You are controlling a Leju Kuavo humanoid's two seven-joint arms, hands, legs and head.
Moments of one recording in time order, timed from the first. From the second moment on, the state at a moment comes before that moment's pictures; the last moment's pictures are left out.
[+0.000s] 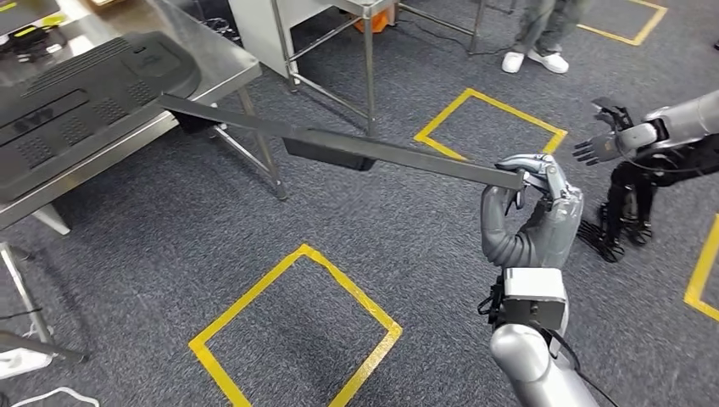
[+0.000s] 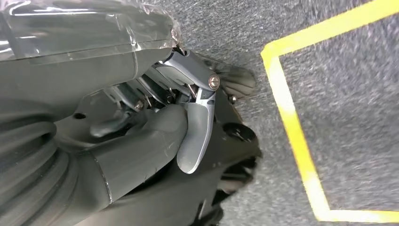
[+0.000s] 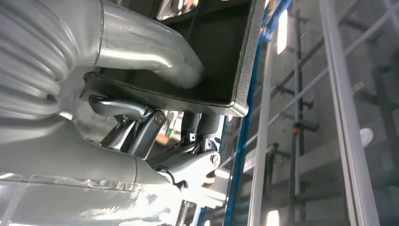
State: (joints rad) left arm -0.13 -0.07 -1.01 -0.25 1.42 0.10 -0.37; right arm -0.09 -0.19 0.29 -2.05 0.33 -0.69 -0.16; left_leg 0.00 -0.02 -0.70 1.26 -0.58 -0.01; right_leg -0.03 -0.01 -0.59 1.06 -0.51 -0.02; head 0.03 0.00
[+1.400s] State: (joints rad) left arm -0.13 -0.06 -1.01 -0.26 1.44 0.11 -0.36; right arm -0.23 -0.19 0.32 -1.95 0.27 -0.69 -0.16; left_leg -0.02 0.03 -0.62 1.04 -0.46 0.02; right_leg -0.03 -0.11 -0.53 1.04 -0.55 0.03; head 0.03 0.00
